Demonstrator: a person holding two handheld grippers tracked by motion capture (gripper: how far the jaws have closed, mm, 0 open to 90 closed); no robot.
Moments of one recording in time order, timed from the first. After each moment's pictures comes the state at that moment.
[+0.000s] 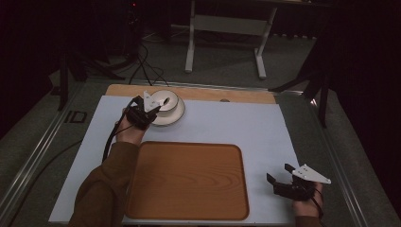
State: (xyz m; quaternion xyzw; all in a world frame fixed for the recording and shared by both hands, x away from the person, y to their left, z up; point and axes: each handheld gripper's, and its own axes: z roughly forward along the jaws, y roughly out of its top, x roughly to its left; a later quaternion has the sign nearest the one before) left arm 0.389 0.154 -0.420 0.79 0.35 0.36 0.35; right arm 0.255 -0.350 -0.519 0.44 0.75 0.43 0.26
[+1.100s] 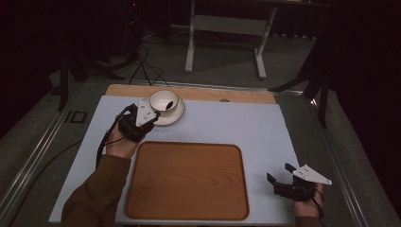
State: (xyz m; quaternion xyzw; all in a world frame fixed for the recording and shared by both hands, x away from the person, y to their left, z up) left arm 0.325 0.151 -0.386 0.81 0.30 0.36 0.37; right arm 0.253 -0.350 -0.517 0.43 0.74 0.43 0.27
